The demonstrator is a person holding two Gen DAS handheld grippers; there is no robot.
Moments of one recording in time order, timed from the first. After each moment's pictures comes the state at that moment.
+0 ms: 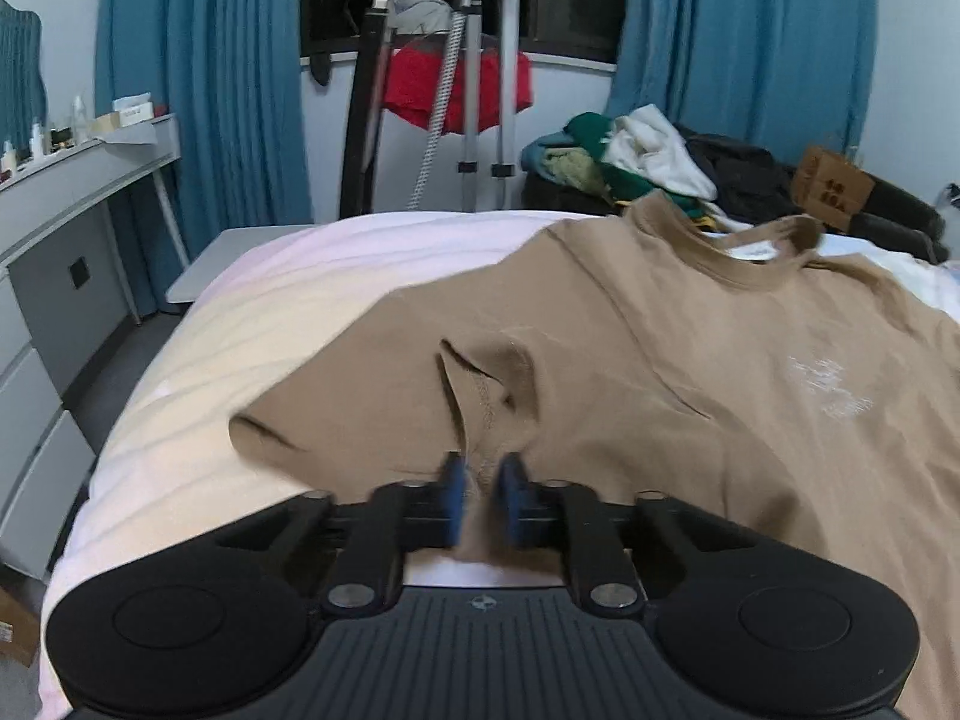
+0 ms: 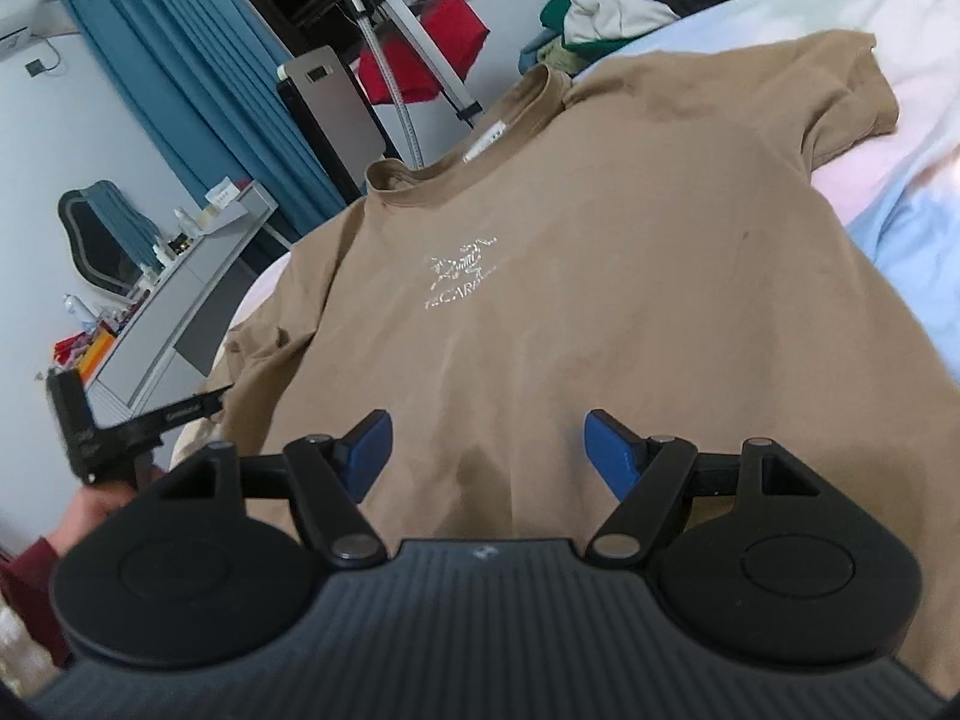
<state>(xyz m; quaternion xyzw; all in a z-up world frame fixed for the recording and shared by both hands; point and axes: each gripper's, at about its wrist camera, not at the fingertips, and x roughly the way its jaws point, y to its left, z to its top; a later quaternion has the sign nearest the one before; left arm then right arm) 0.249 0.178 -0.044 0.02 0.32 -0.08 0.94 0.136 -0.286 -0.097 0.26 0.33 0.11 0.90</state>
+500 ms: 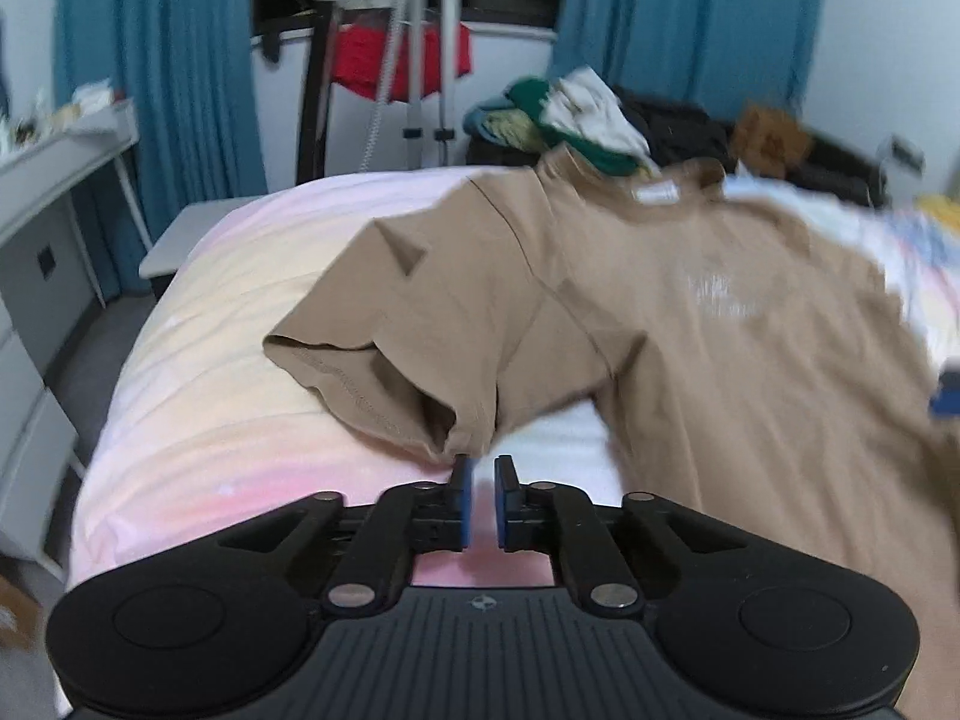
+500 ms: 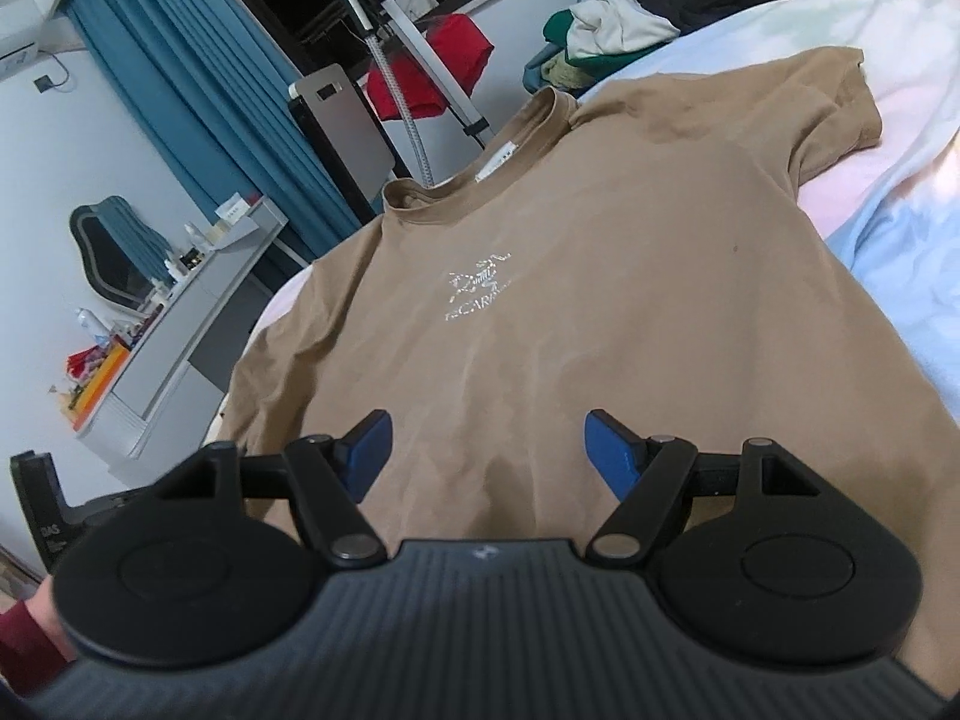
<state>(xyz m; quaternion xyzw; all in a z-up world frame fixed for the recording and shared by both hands) 0.167 0.185 -0.022 0.00 0.35 -0.12 0.93 0.115 -0.290 -0.080 0.27 0.32 0.11 0.90</state>
